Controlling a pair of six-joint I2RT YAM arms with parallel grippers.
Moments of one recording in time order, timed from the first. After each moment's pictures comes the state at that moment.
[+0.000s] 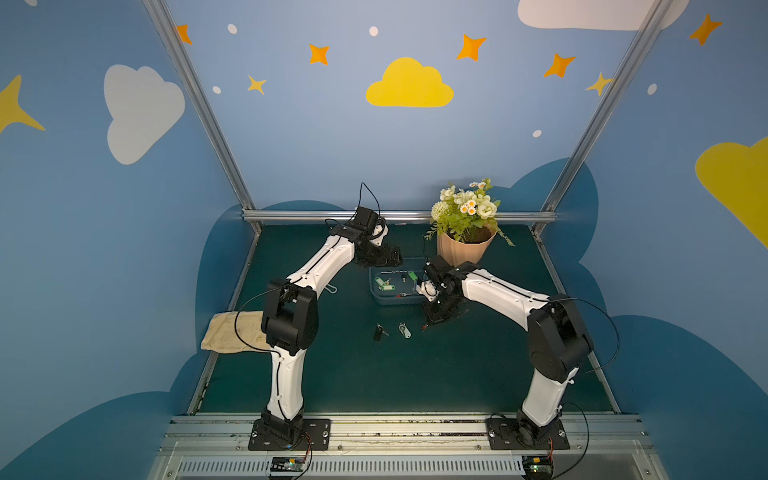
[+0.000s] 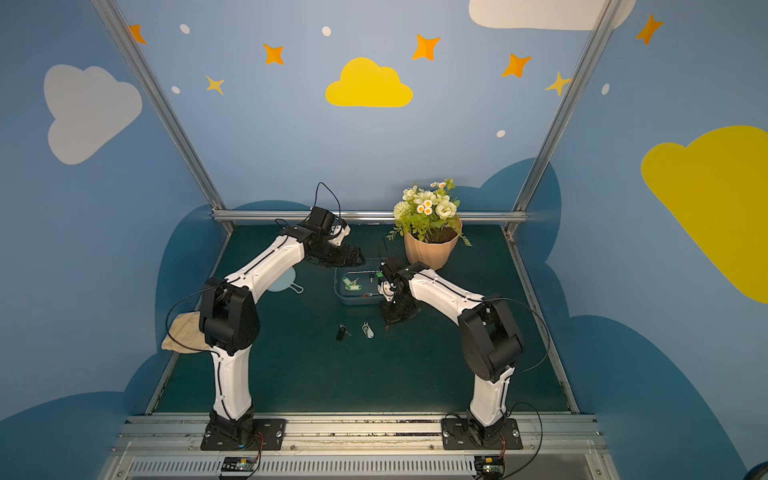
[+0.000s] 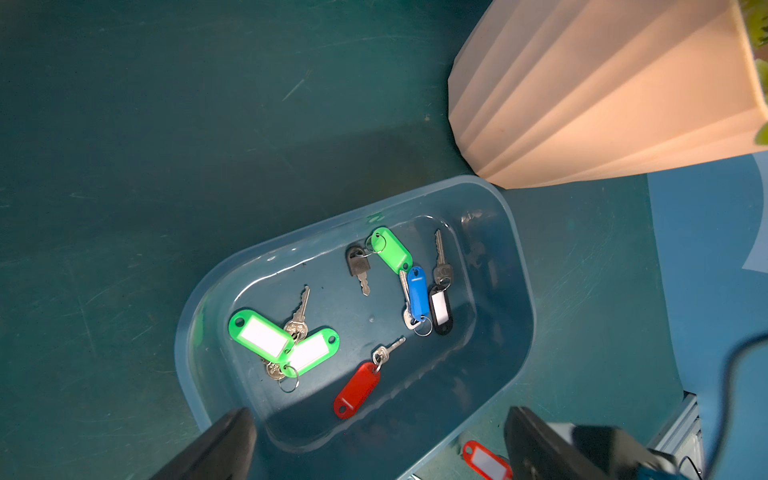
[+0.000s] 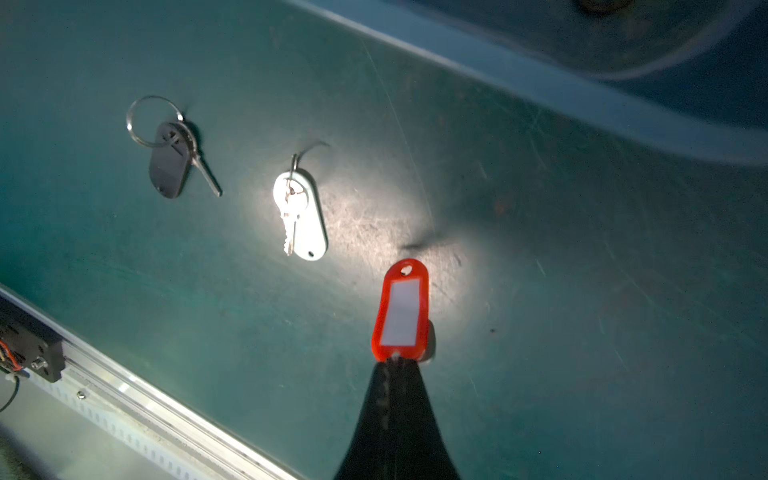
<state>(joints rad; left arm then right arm) -0.37 2.06 1.85 -0.81 0.35 -0.28 0.65 1.85 1.37 -0.94 -0.24 0.18</state>
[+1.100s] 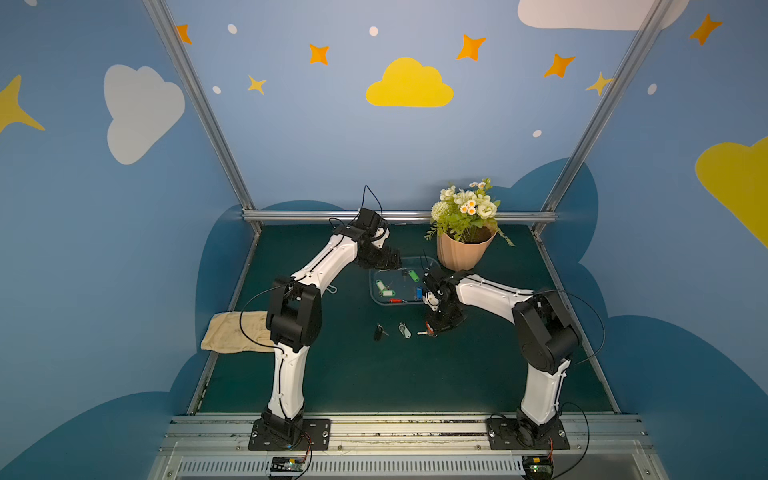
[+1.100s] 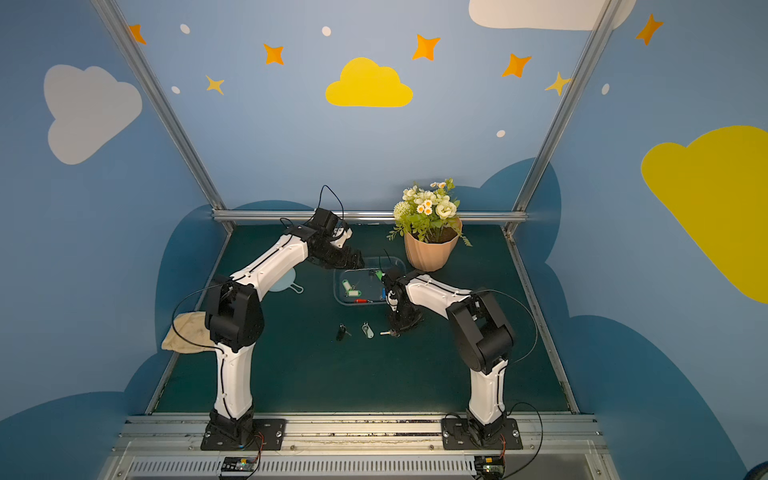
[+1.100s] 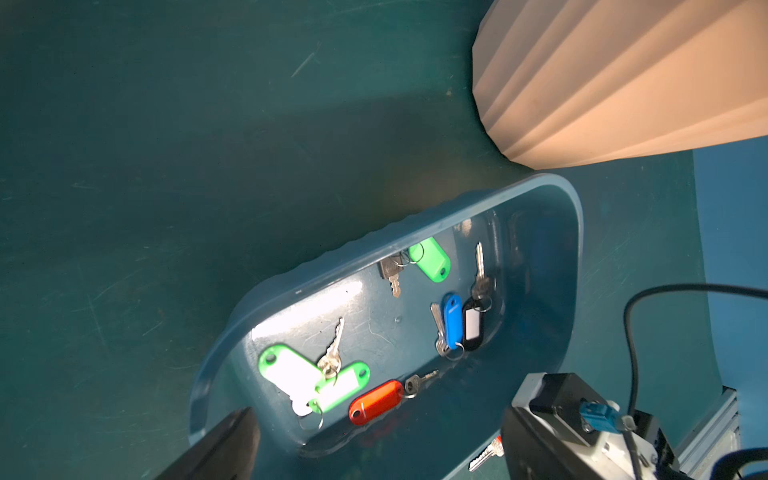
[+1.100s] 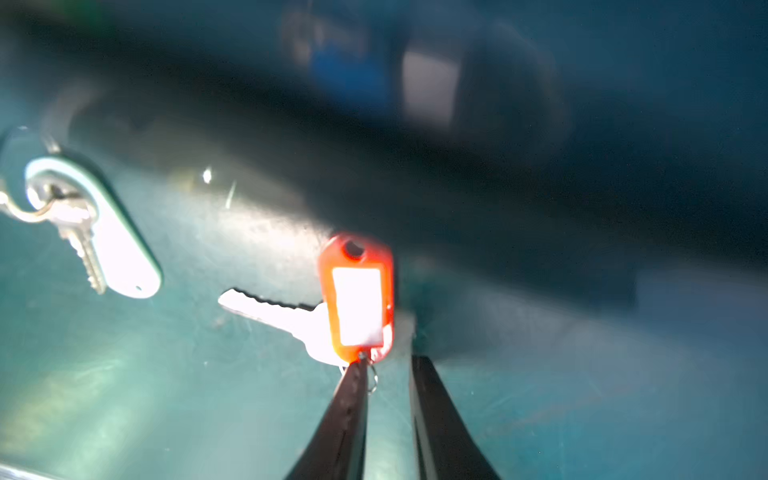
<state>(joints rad) -0.38 2.11 1.89 -0.86 0.32 -0.24 0.64 1.90 1.28 -0.92 -0.10 0.18</state>
